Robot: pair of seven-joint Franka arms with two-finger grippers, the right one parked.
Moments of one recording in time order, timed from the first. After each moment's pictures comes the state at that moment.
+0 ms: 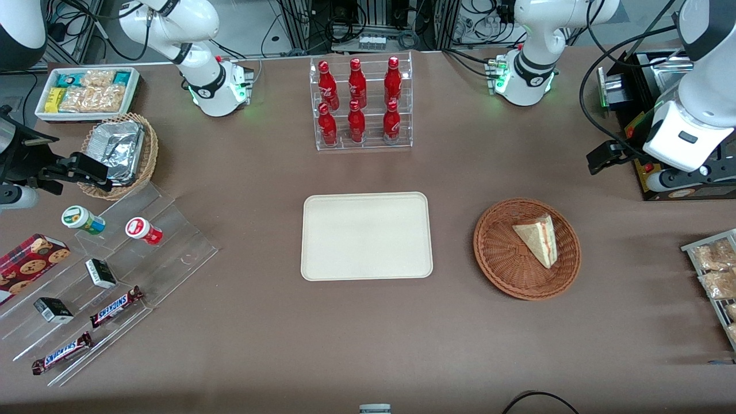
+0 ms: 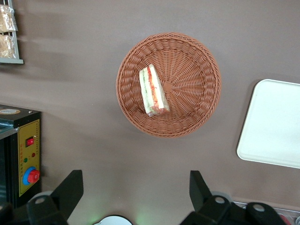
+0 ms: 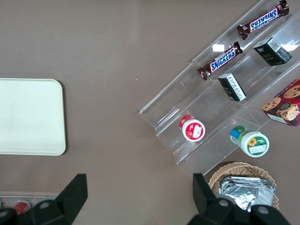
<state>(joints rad) -0.01 0.00 -0.12 -1.61 0.03 1.52 -0.30</state>
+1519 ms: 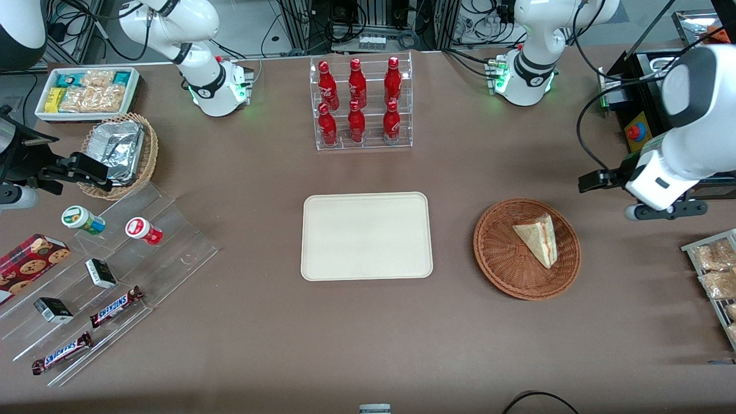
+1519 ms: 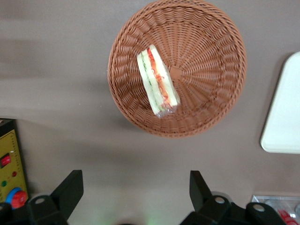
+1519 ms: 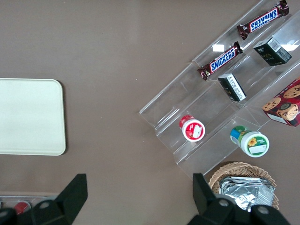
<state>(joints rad) -0.01 0.04 -0.02 -1.87 -0.03 1.73 -0.13</state>
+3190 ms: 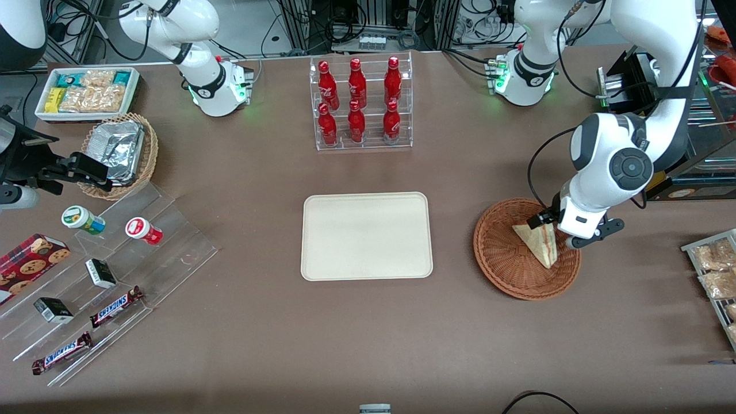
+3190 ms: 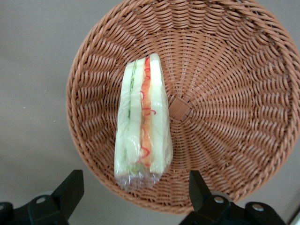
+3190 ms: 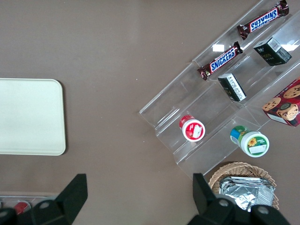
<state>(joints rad) -0.02 0.19 -0.12 -2.17 0.04 2.26 -0.56</state>
